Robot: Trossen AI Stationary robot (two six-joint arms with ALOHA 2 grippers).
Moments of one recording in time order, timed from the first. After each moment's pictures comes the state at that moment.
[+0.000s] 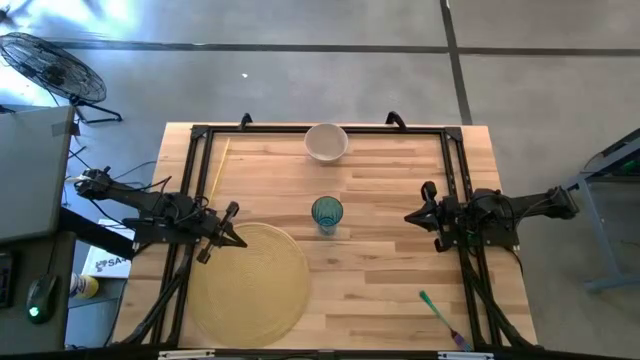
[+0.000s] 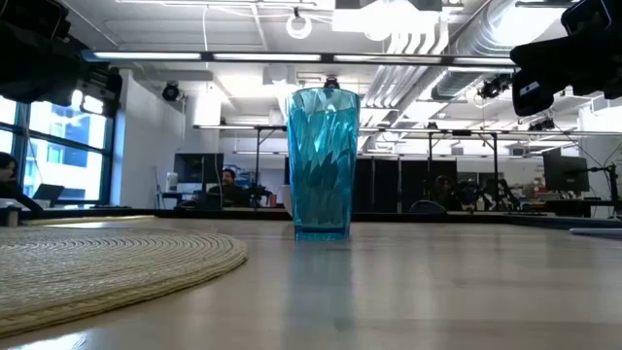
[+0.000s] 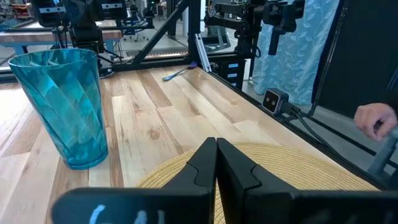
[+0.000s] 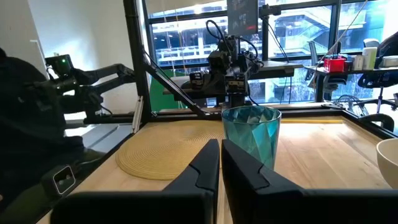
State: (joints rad) left arm -0.32 0.14 0.02 0.01 0.11 -0.01; right arm 0.15 0.03 0.01 0.12 0.01 0.09
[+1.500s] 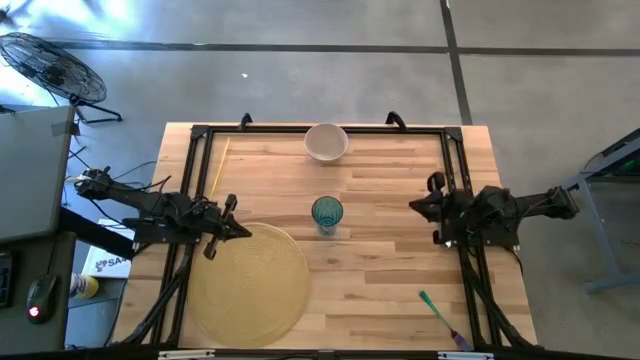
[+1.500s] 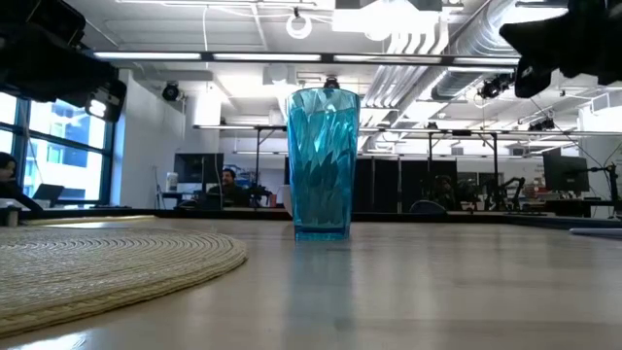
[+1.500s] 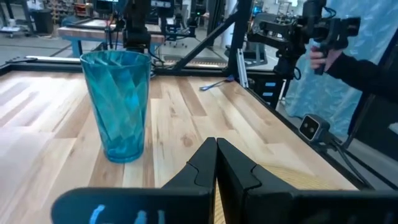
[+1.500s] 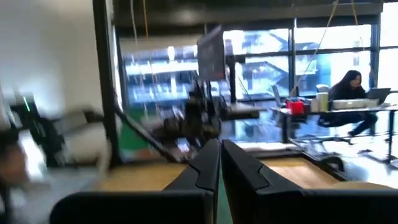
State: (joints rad) left arm -0.32 0.14 0.02 0.05 -0.07 -0.12; right arm 0.15 0.03 0.01 0.31 0.15 0.05
